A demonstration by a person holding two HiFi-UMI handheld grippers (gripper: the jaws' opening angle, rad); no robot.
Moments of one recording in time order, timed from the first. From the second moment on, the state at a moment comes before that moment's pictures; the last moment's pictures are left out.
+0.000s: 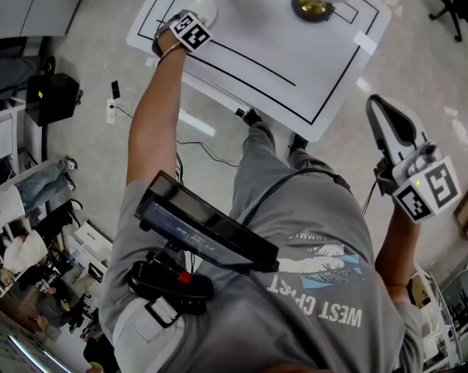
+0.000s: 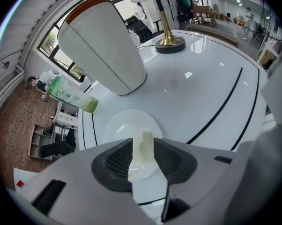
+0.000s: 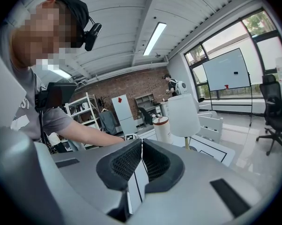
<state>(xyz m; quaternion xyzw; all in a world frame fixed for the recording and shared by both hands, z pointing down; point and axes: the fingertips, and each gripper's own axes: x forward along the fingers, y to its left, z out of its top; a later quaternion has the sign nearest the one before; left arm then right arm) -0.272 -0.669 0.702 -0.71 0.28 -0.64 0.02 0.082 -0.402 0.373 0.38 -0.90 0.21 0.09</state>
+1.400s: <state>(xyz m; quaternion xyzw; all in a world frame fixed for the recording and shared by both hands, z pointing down) -0.159 -0.571 0.289 -0.87 0.44 -0.19 0.10 0.073 -0.375 0.287 0.30 -0.95 0.12 0.02</state>
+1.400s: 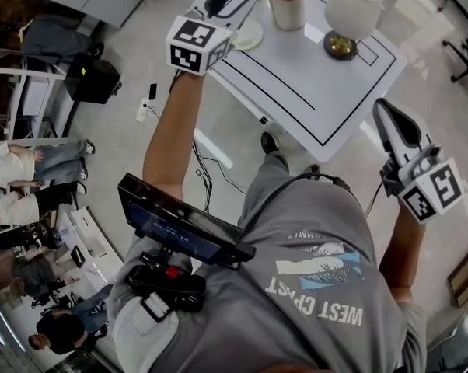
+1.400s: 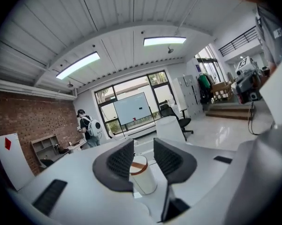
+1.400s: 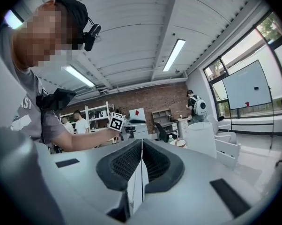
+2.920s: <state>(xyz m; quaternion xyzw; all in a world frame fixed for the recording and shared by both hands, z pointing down) -0.267 -0.241 0.195 -0.83 0.54 0.04 0.10 -0.050 -0.269 0.215 0.18 -0.98 0.00 0.00</state>
